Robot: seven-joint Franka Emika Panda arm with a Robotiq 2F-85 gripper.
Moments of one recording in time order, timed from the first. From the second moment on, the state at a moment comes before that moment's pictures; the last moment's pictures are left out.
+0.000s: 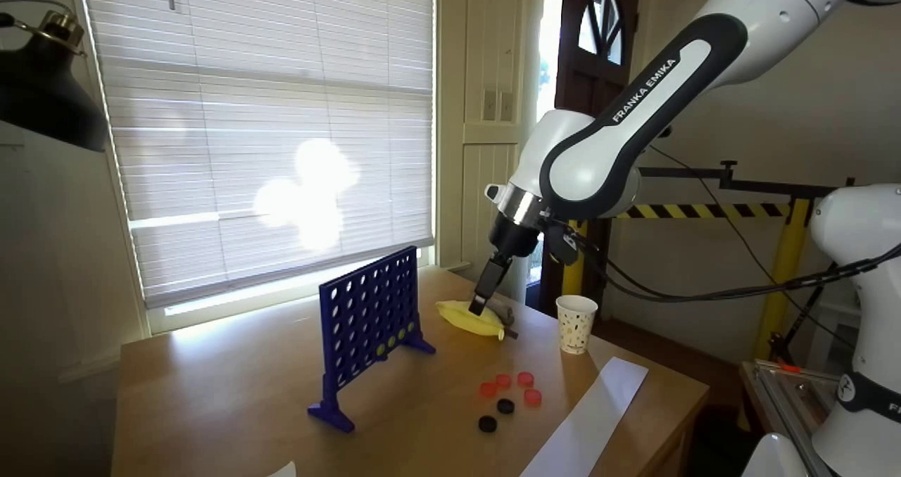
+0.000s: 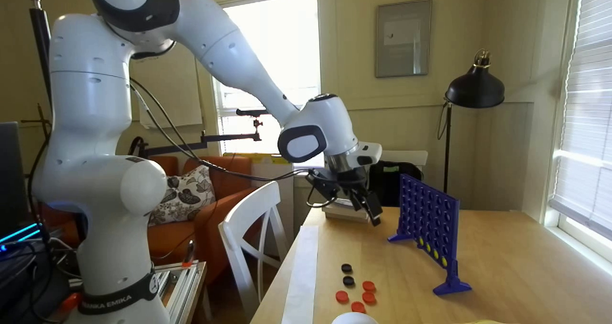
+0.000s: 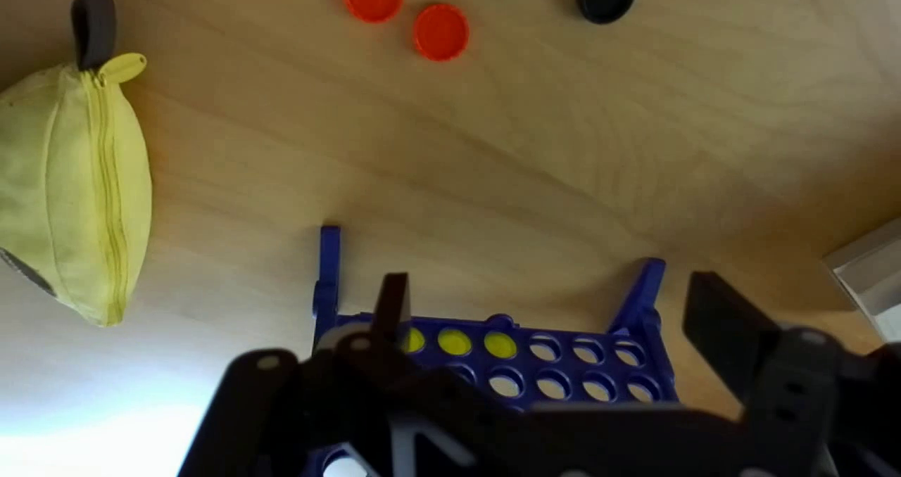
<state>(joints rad) 1.12 0.12 -0.96 -2.43 0.41 2.86 -0.32</state>
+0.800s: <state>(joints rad) 1.08 -0.02 -0.92 -2.27 0.00 2.54 0.04</state>
